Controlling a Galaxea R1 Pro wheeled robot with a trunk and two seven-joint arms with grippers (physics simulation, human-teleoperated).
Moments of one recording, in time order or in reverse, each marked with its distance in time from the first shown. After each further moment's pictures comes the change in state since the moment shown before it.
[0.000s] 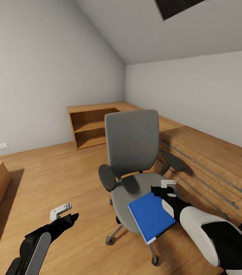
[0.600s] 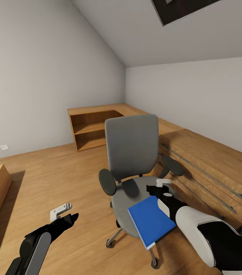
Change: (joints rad) left arm 0.000 0.000 0.000 0.000 -0.003 0.000 0.002; right arm 0.000 0.036 0.002 -0.011 -0.004 -0.011 0.017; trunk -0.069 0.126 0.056
